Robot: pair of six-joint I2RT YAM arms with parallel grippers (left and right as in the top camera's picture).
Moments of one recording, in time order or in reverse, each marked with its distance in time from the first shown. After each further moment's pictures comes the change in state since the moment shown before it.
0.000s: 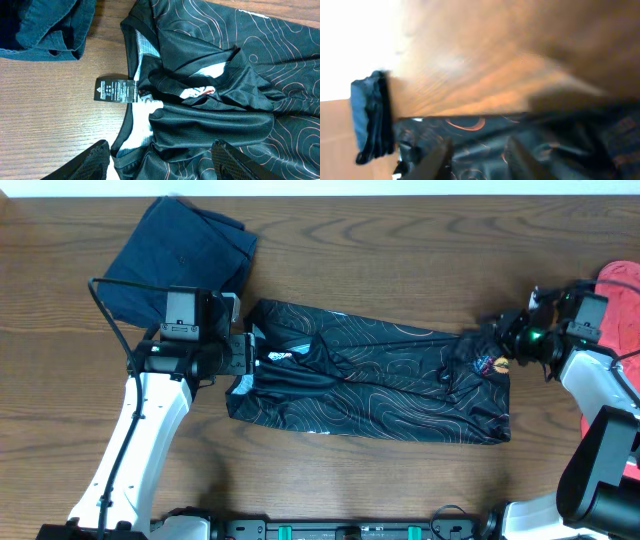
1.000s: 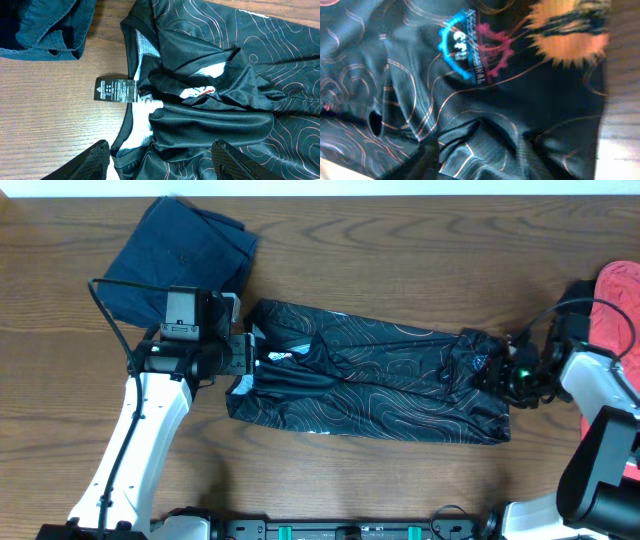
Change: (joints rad) left arm 0.000 0.000 0.000 -0.001 0.000 0.000; right arm 0.004 0.000 -0.015 -0.557 0.290 -0.501
